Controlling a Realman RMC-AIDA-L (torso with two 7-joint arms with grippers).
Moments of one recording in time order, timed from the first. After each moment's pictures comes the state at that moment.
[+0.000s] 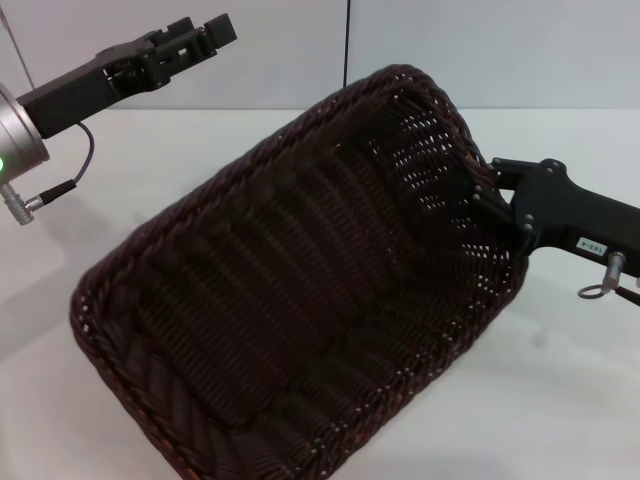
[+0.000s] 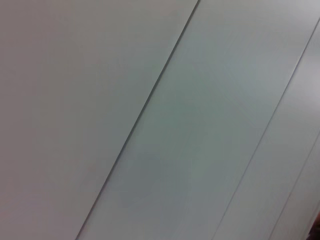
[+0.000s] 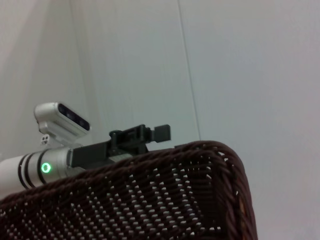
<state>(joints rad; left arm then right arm) -0.53 -2.05 0.84 0.74 1.42 1.32 -1.70 0.58 2.07 -0.59 -0.42 -1.72 -1.57 1.08</state>
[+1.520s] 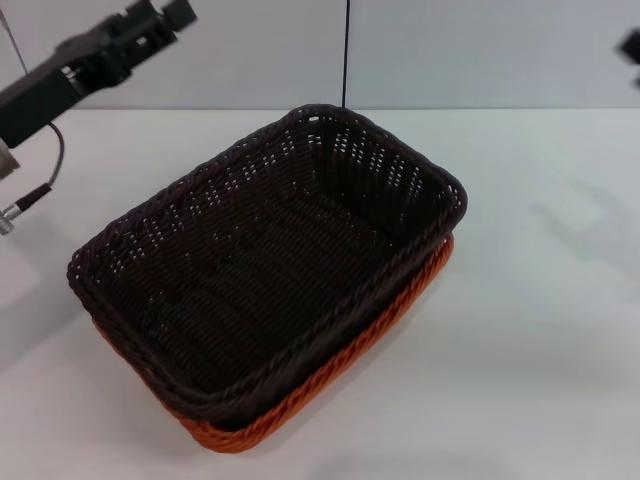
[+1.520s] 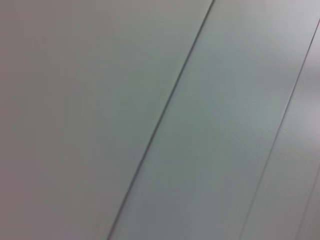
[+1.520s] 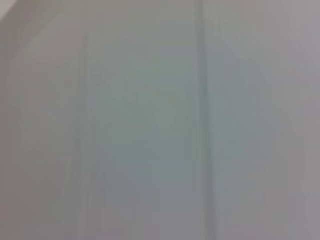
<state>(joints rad) -0.48 -2.06 0.81 0.68 1.25 1.38 -1.52 0.44 2.07 -0.50 -0.55 -1.33 -1.58 0.98</state>
